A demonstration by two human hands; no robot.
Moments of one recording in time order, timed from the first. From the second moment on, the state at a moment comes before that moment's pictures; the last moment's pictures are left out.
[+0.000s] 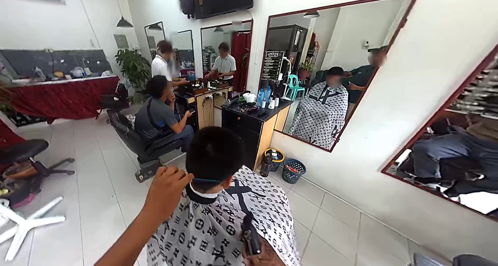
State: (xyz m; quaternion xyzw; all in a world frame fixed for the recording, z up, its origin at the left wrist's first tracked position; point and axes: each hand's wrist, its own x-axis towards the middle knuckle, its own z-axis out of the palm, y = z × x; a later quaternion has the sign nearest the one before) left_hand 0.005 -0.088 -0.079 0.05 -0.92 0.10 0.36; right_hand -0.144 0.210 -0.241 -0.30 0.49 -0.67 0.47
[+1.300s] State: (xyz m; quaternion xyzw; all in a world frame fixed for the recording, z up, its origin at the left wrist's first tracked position) left_hand -0.052 0.015 -0.040 0.19 -0.91 0.03 0.37; right_hand -0.266 0.134 -0.143 -0.51 0.70 -0.47 0.16
